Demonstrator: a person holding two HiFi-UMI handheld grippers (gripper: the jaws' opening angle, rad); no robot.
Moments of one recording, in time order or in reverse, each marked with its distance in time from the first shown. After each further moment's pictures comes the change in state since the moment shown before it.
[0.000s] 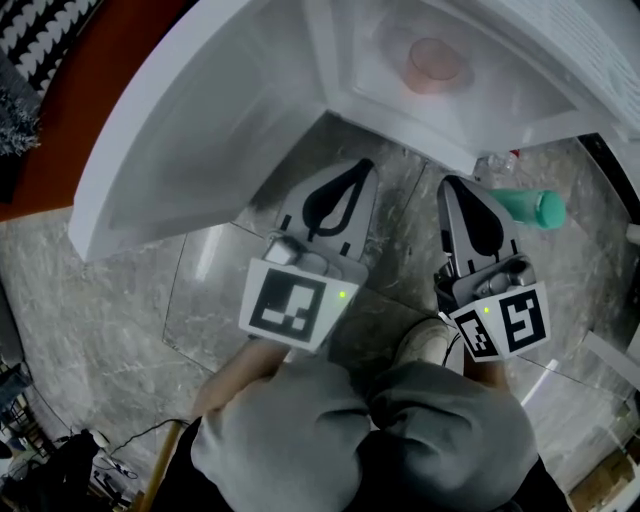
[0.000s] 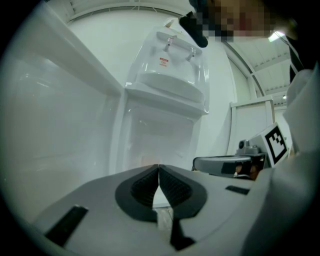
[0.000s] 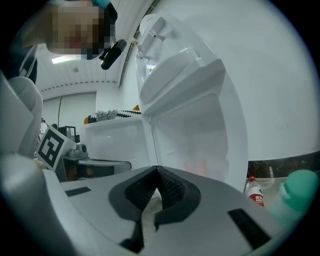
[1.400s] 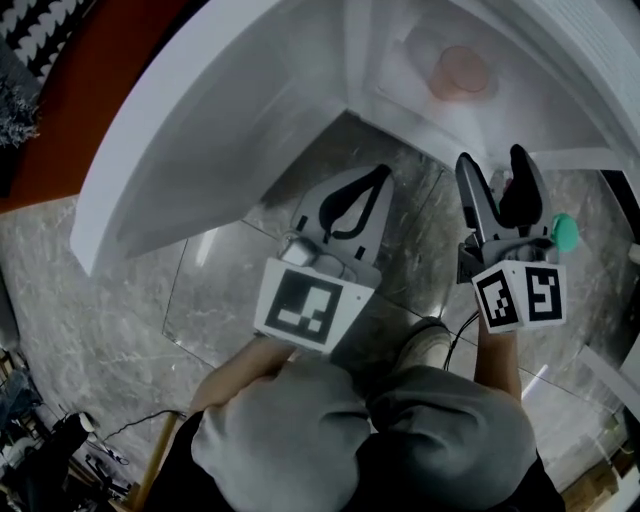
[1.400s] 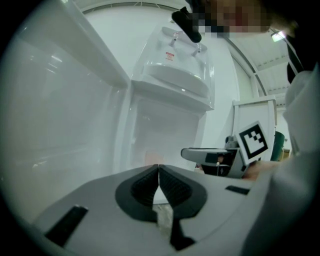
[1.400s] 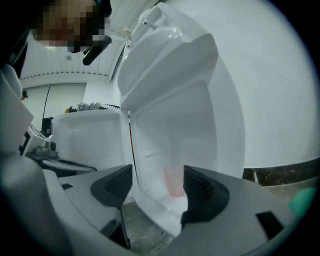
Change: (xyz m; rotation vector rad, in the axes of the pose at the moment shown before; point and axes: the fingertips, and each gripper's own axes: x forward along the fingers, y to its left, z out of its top) left arm 0.008 0.017 -0.013 -0.015 0.024 0.006; right arm 0.038 -0.056 0.005 -0.042 -0.003 -0.166
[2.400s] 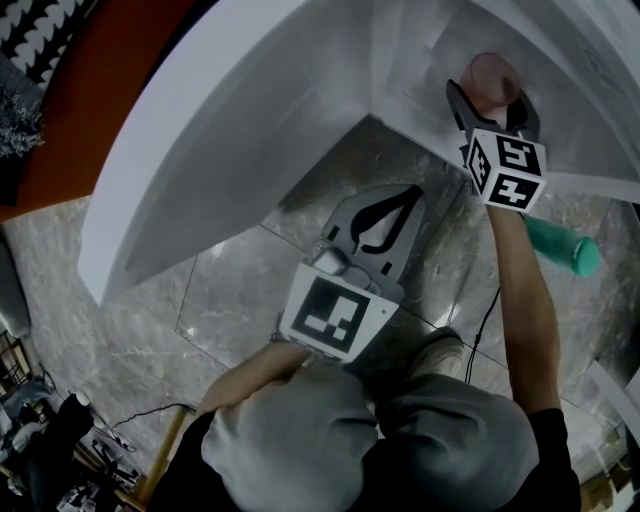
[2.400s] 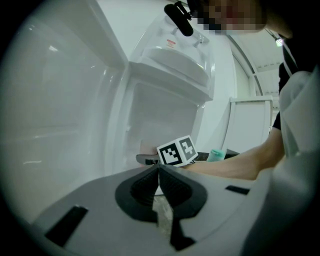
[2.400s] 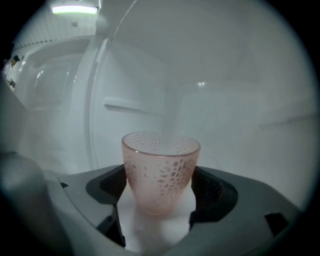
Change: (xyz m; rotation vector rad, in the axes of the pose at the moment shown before) left arm 0.016 -0.005 -0.025 -0.008 0.077 -0.071; right arm 0.161 -0.059 -0.079 -0.197 0.172 -0.074
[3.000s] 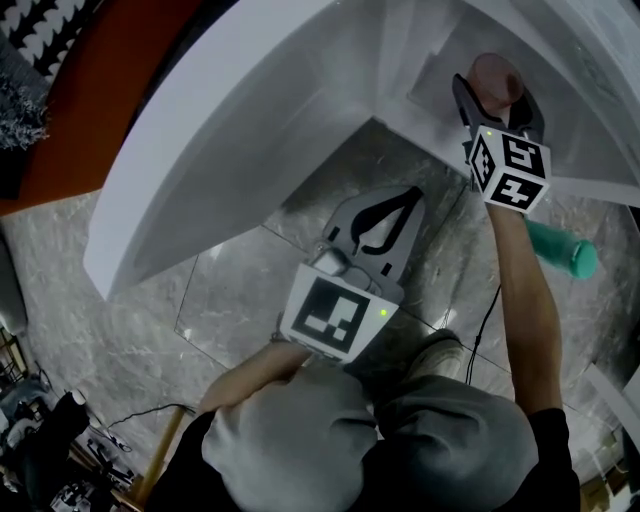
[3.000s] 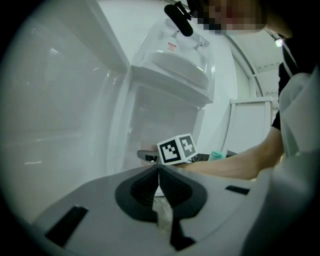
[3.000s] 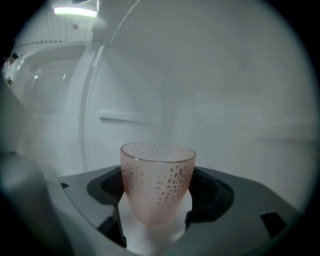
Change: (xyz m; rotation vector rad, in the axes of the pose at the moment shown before) left arm -0.005 0.004 0.004 0.008 -0.011 0.007; right arm 0.000 -0.004 0.022 0.011 -0.053 -0.040
